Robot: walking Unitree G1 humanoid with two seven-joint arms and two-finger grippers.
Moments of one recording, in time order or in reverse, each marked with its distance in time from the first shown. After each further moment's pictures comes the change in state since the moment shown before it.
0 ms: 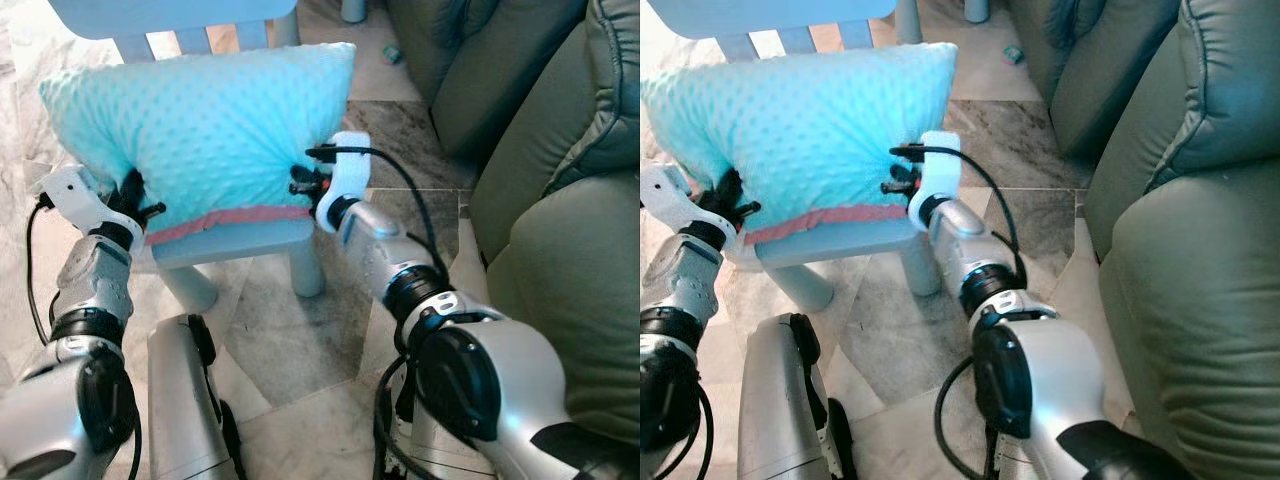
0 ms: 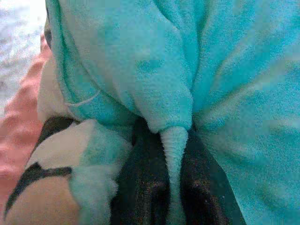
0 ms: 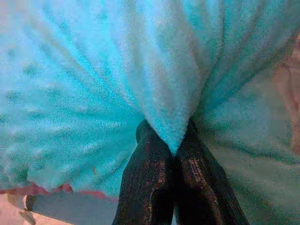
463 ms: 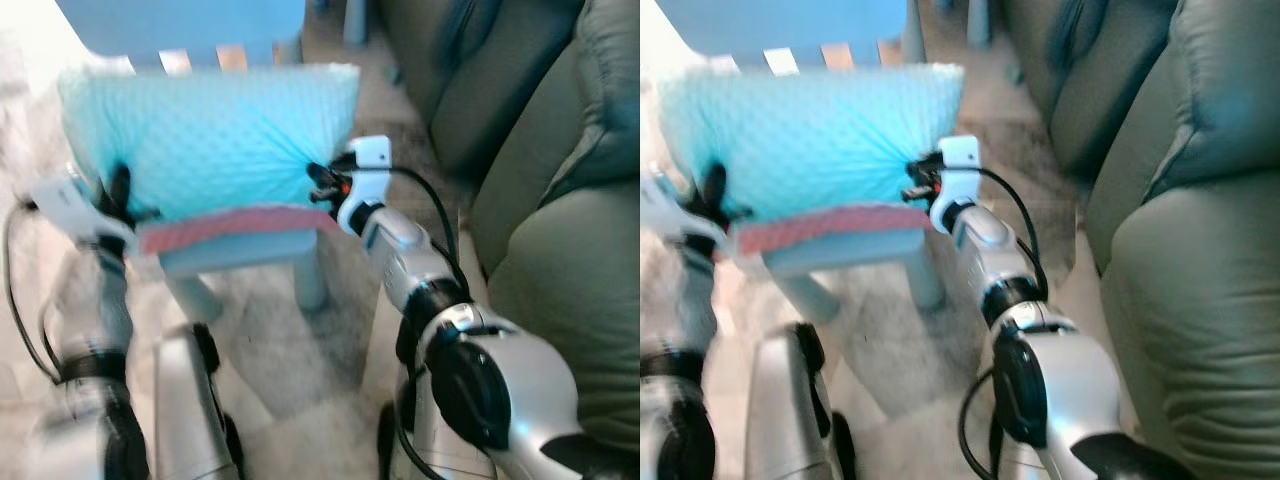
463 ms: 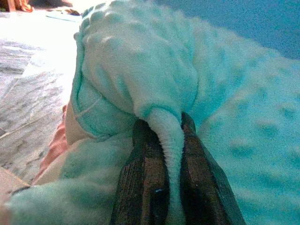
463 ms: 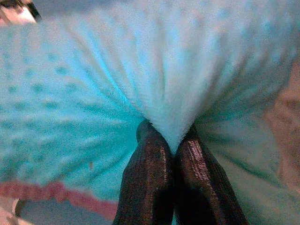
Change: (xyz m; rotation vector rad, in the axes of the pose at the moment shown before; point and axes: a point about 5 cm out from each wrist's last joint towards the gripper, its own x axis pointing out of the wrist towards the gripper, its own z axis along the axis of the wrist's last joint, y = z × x) left arm -0.032 -0.009 -0.008 0.105 -0.121 0.007; right arm -0.017 -0.028 -0.005 -0.133 -0.092 0.030
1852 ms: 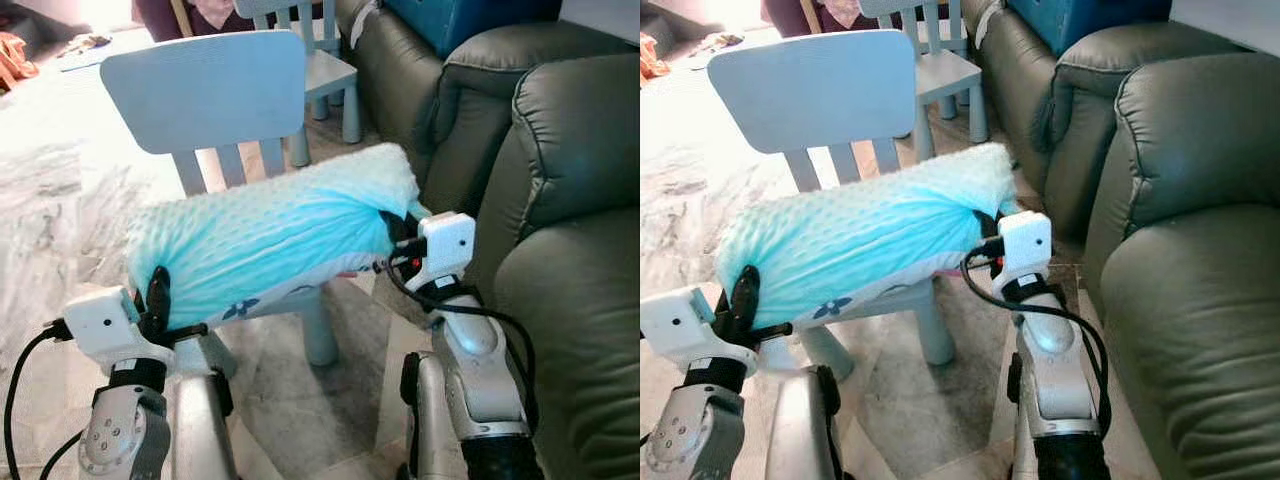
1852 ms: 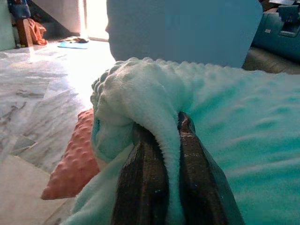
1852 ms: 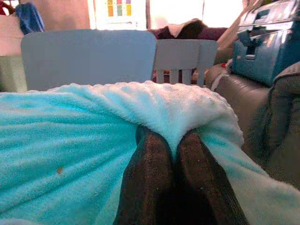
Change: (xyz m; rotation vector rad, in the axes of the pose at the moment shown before) left arm -0.138 -0.051 -0.004 0.071 0.155 0.065; right arm -0.112 -0.011 -0.013 -0.260 -0.181 -0.233
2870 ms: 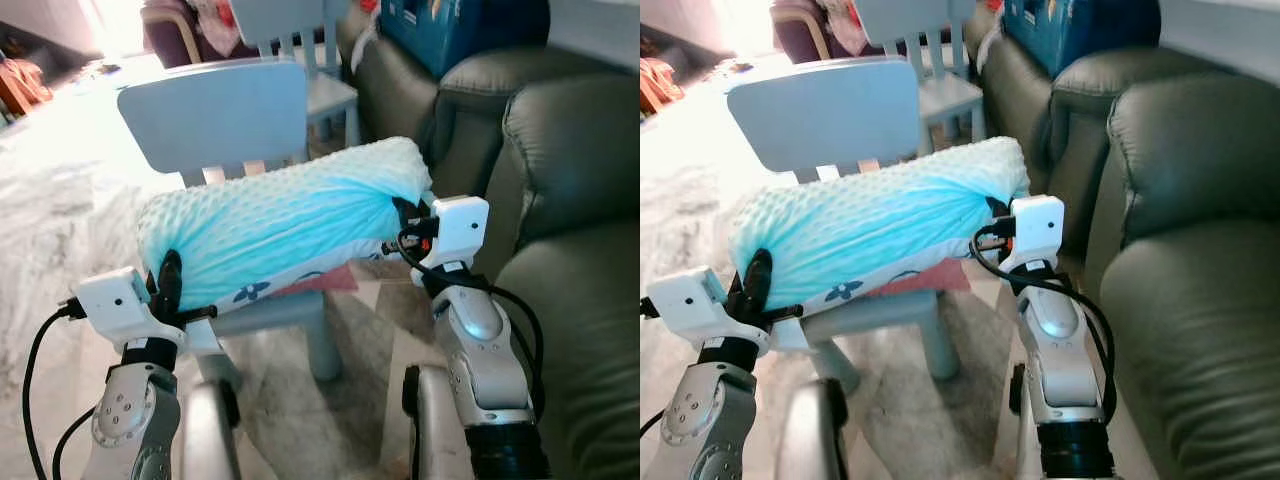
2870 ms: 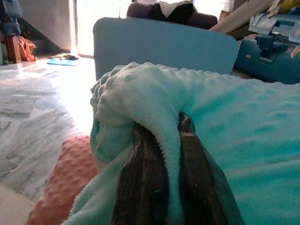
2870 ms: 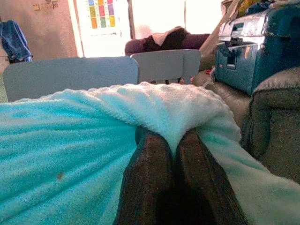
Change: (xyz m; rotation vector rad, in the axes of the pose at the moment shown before) left arm 0.017 -0.009 0.003 -0.033 -0.024 -0.038; right arm 0.009 -0.009 0.008 0.041 0.024 -0.070
